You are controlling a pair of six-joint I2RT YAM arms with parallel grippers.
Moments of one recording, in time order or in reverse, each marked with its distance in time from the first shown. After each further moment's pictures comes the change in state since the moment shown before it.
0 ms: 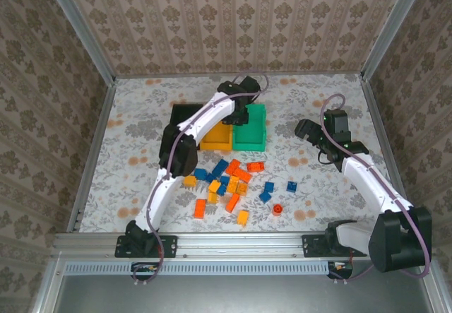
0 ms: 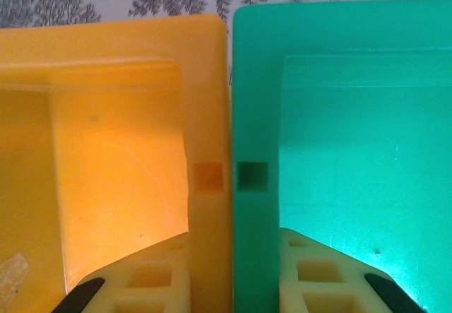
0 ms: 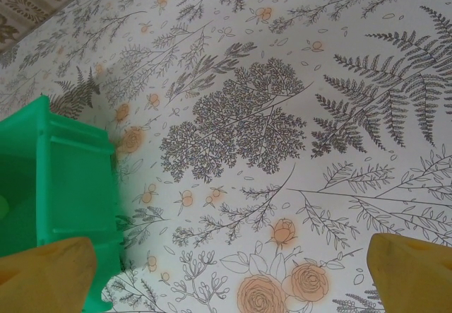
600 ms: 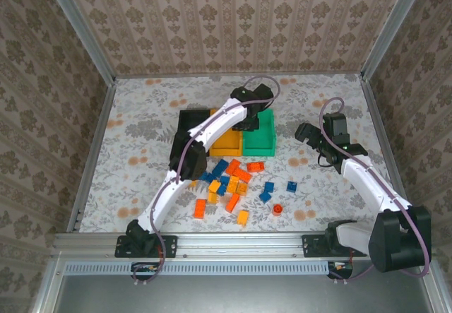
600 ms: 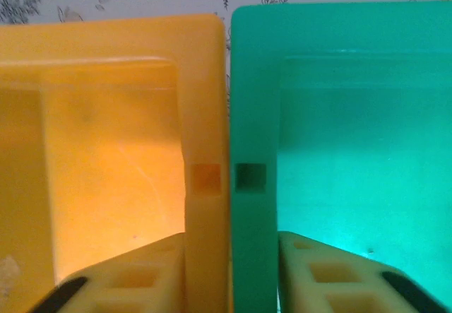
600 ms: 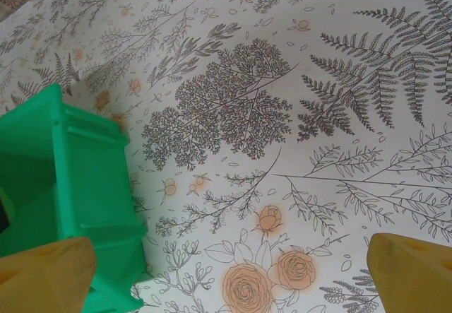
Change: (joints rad) left arm -0.083 0.085 0.122 -0.063 -0.028 -0.119; right arm 0.000 0.000 -0.034 -0.001 0.008 0.004
